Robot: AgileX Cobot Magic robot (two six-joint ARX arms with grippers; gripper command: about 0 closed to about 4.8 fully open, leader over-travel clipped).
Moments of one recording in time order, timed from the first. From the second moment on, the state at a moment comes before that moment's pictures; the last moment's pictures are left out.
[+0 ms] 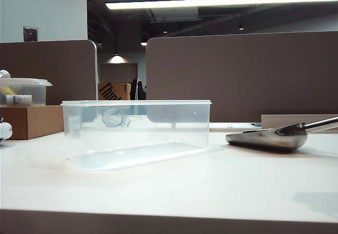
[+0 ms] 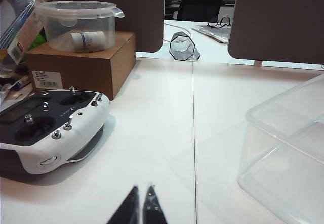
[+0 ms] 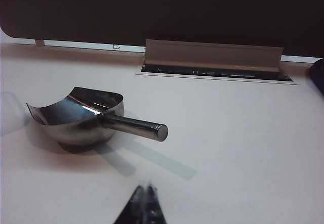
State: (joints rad) left arm -0.01 0.01 0.01 0.00 0.00 -0.06; right arm -0.08 0.00 0.00 -0.04 -0.02 0.00
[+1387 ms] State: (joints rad) left arm -0.63 0.16 0.01 0.00 0.00 -0.06; right arm -0.08 0.00 0.00 -0.12 0.00 1.36
